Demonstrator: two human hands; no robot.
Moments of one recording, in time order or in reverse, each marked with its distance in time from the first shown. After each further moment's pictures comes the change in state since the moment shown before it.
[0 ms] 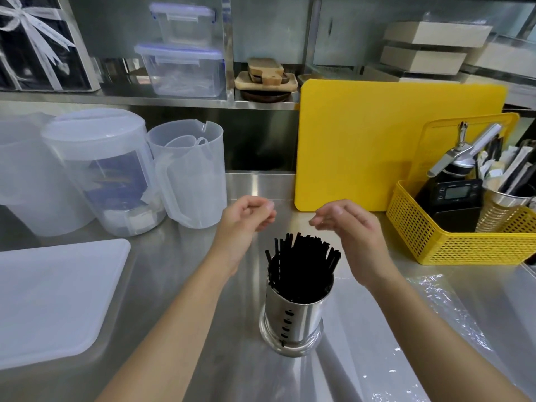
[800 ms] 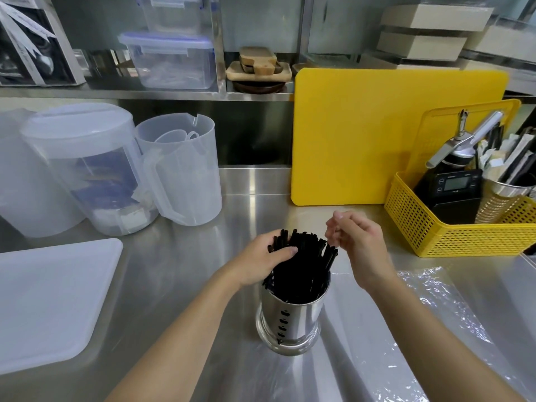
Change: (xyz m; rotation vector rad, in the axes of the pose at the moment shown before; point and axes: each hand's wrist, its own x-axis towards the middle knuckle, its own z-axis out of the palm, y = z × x) left_hand 0.001 -0.046 0.019 0.257 -0.472 -0.129; right_hand 0.000 0.031 -0.022 -0.005 0.220 0.193
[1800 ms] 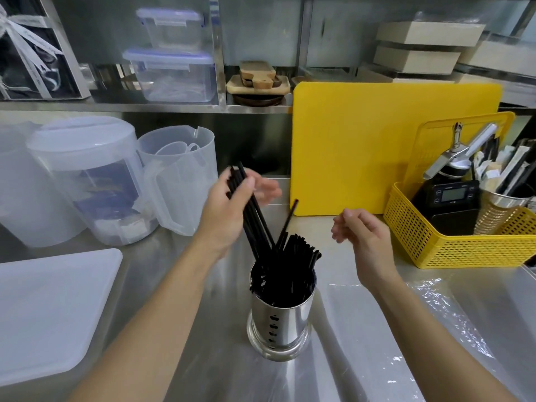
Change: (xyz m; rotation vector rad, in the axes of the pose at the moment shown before) left_hand -0.007 0.078 -0.036 -0.308 0.407 0.405; right_hand 0.012 -0.017 -0.005 0.012 0.023 -0.129
